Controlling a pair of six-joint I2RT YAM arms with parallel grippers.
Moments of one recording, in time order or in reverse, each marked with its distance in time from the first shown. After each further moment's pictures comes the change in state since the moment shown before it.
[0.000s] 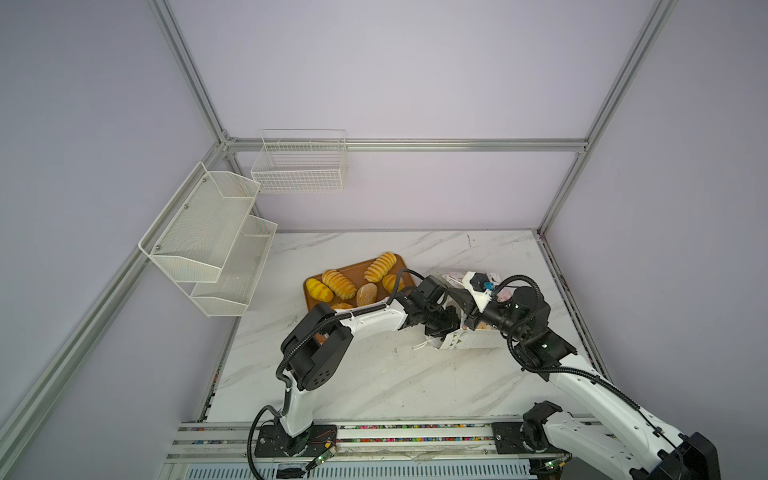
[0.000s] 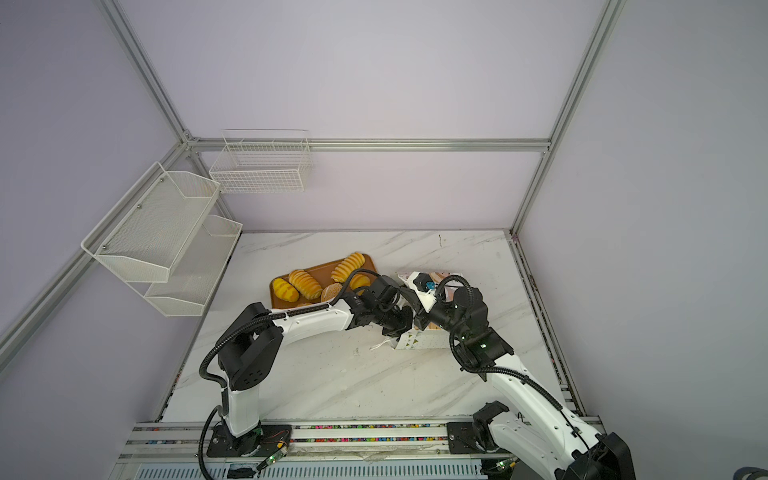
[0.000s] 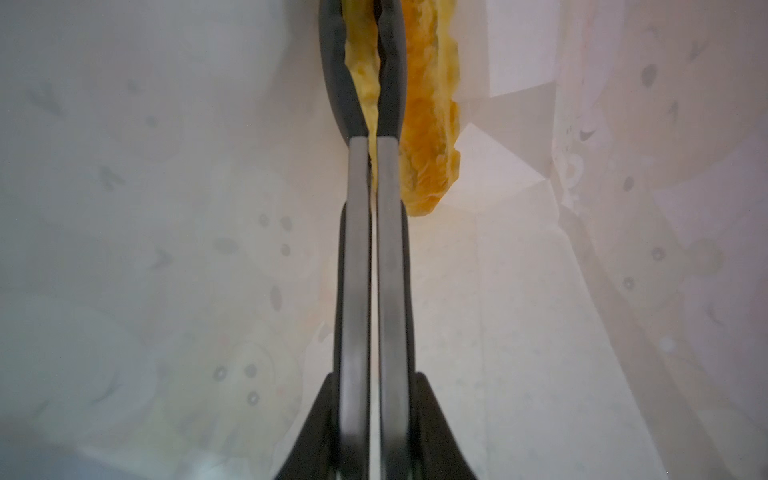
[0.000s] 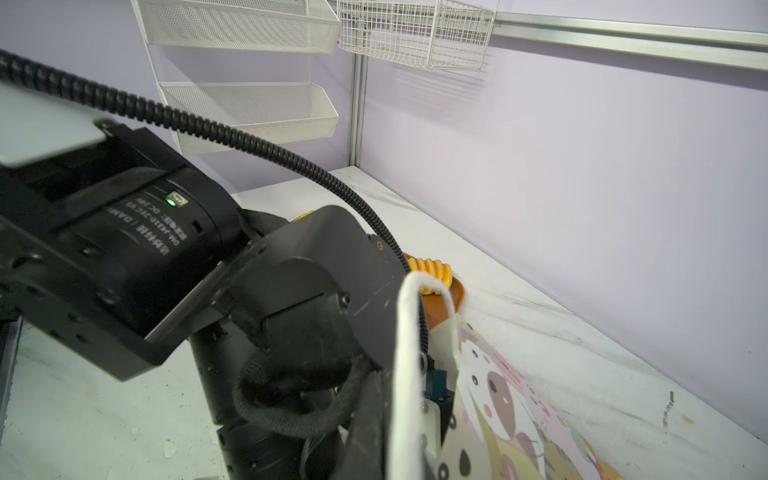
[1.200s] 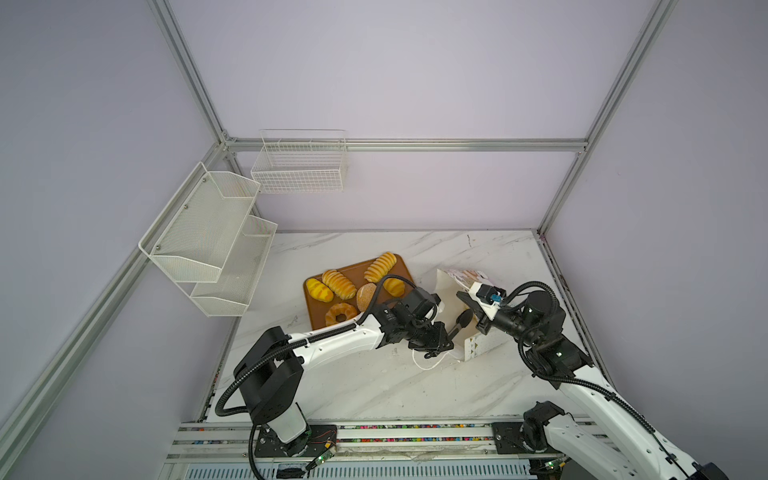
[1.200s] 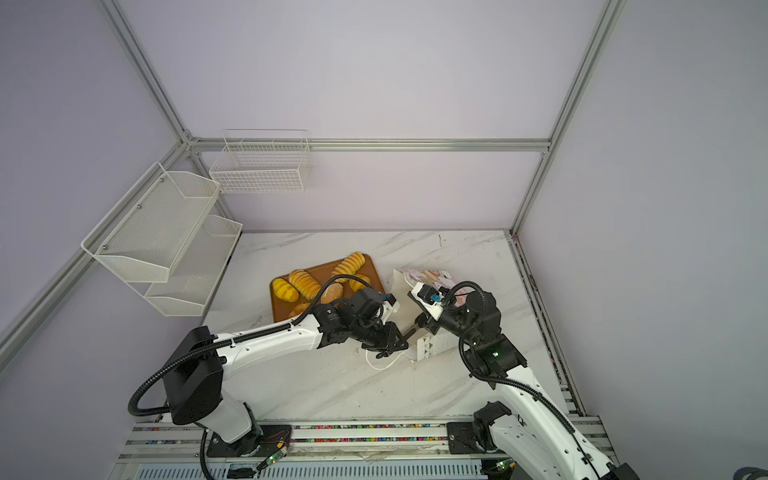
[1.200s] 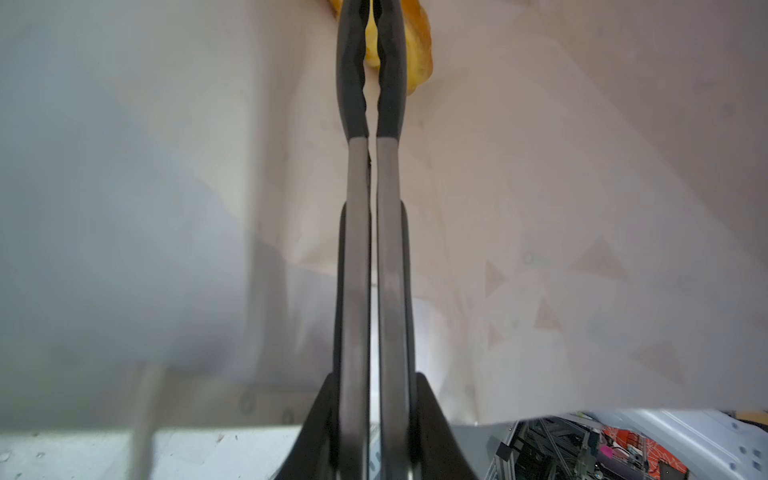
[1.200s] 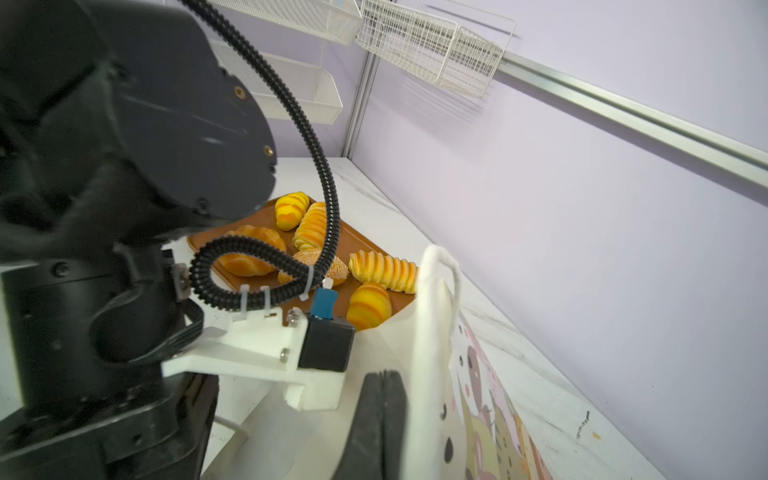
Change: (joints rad) left arm -0.074 -0.308 -0.205 -0.122 -0.128 0.104; right arm -0.119 -0.066 0.006 -0.107 -0.111 -0.243
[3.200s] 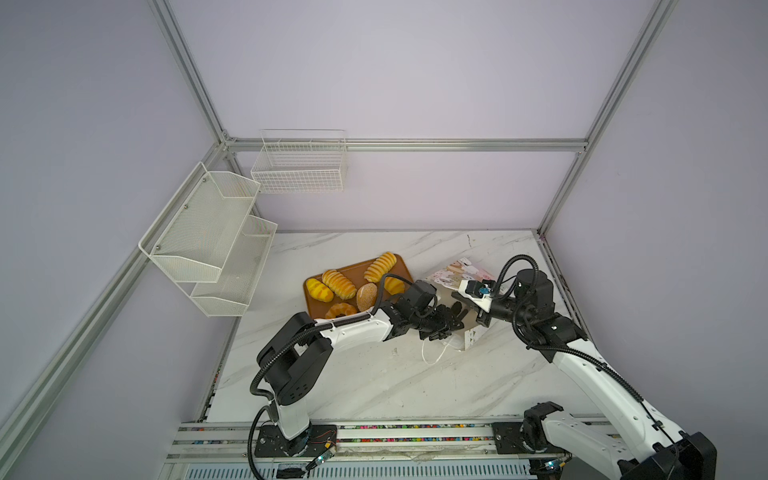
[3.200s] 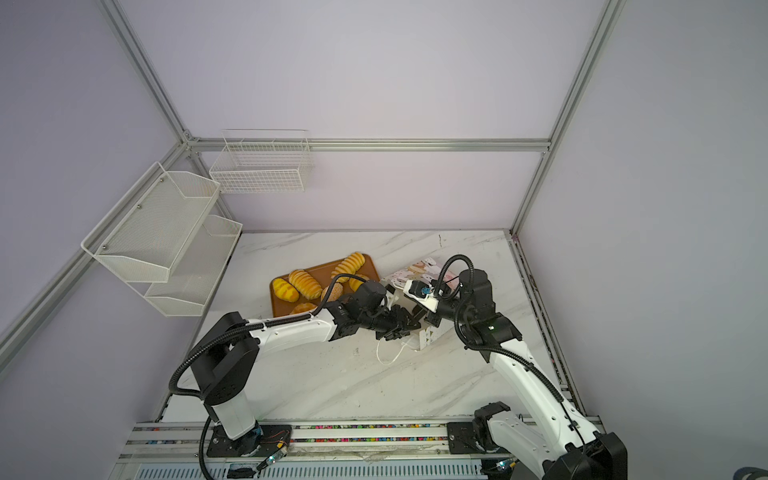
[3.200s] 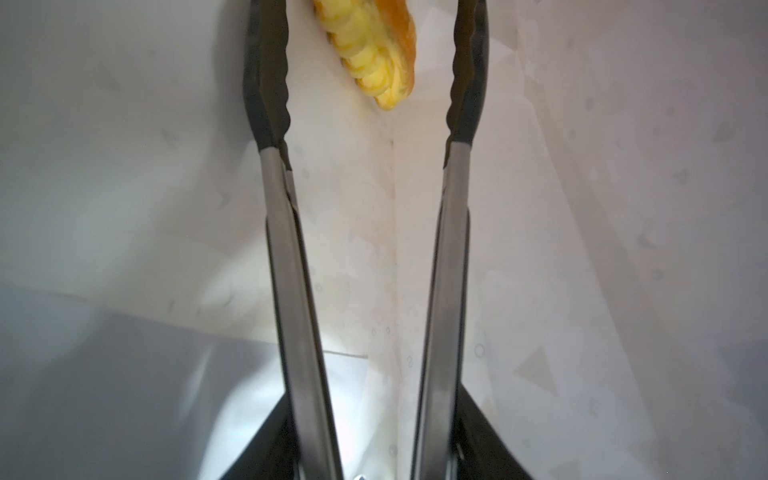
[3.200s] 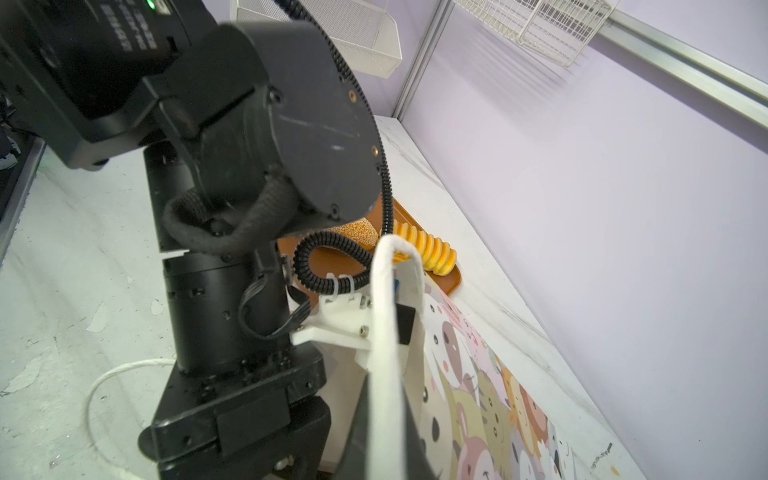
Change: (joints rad) left arm 0.068 0.168 0.004 0.323 0.068 -0.339; right arm -0.032 0.149 0.165 -0.225 -0.143 -0.242
